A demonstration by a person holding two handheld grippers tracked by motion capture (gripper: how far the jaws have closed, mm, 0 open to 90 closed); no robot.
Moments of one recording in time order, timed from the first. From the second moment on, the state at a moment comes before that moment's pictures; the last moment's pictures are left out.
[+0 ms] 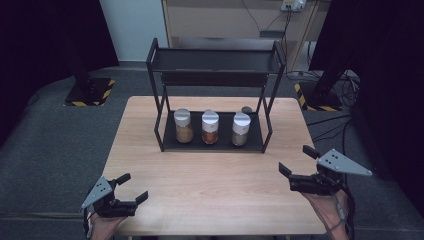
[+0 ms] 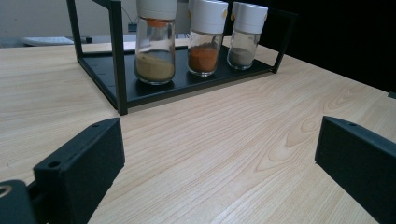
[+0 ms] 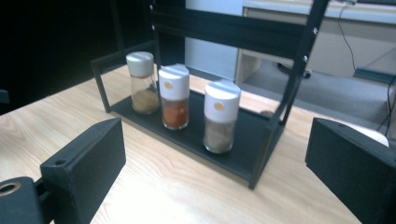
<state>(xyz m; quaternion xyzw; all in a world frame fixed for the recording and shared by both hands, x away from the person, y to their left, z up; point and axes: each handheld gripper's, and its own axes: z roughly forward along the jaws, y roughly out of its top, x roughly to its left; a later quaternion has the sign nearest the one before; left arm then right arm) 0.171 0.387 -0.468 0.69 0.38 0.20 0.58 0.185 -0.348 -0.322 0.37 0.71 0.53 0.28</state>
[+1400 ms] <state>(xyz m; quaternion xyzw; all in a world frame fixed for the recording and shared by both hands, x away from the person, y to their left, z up) 0.170 0.386 -0.466 0.70 0.36 0.21 0.58 0.173 -0.346 -0.417 0.39 0.71 0.51 0.28</state>
